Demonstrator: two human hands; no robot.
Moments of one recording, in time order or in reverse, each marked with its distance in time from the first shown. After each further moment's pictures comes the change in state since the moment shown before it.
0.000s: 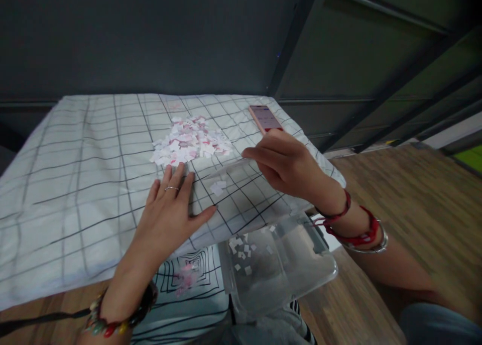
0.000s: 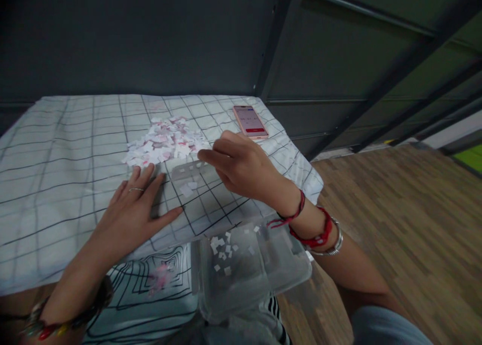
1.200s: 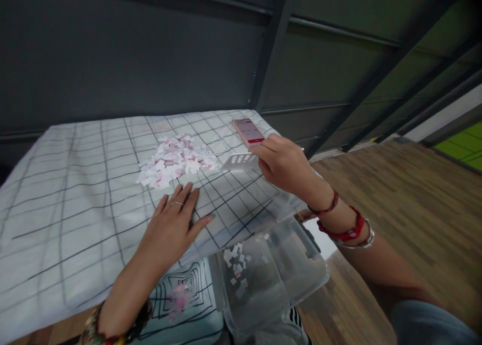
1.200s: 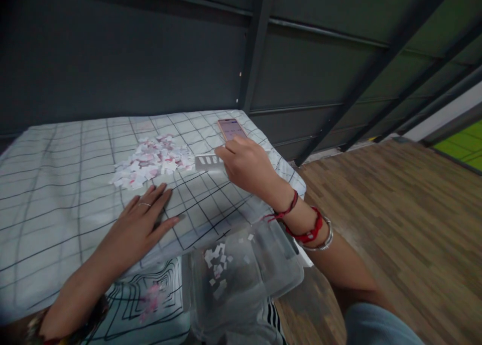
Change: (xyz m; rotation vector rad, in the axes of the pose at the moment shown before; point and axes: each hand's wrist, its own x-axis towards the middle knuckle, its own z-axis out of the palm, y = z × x) left_hand 0.016 0.008 0.008 0.020 -0.059 0.159; right_hand -0.015 0.027 -0.008 -0.332 -0.117 0.237
